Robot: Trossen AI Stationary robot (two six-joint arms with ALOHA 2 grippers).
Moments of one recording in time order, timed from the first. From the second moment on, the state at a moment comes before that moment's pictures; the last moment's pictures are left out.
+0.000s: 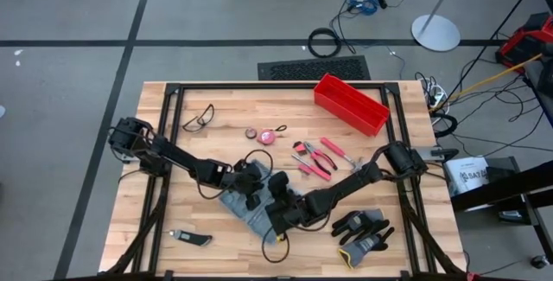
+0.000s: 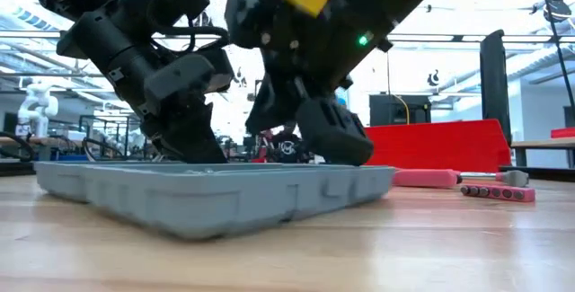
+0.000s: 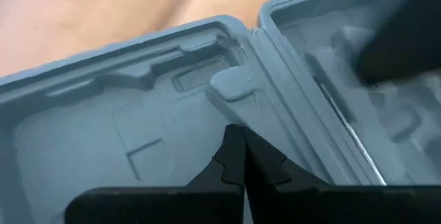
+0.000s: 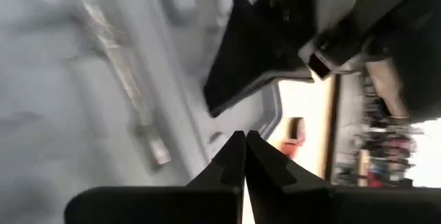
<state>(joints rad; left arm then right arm) -0.29 1.74 0.68 0.16 -0.21 -0.65 0.41 2.16 1.47 -0.30 0.82 -0.40</state>
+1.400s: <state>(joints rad) -0.28 1.52 0.68 -0.11 -0.29 -0.66 0.32 2.06 1.47 -0.44 0.33 -0.29</state>
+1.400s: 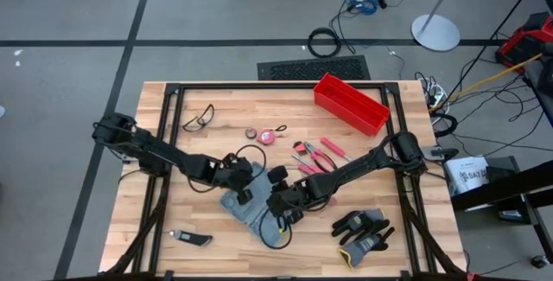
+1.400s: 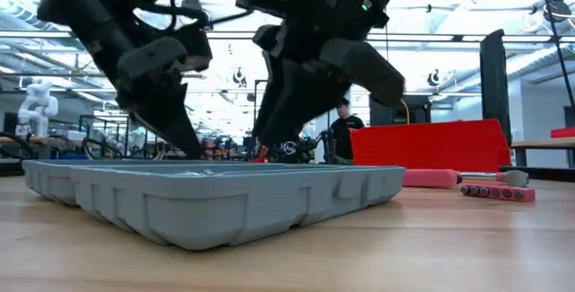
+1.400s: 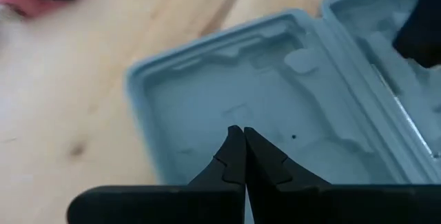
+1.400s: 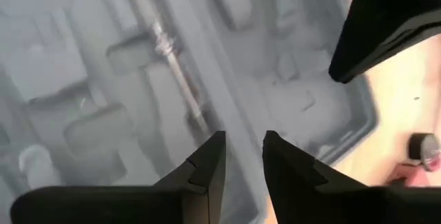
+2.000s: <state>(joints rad) -0.28 1.63 0.68 0.01 -0.27 -0.68 0.32 2.13 1.47 -0.41 0.32 -0.30</state>
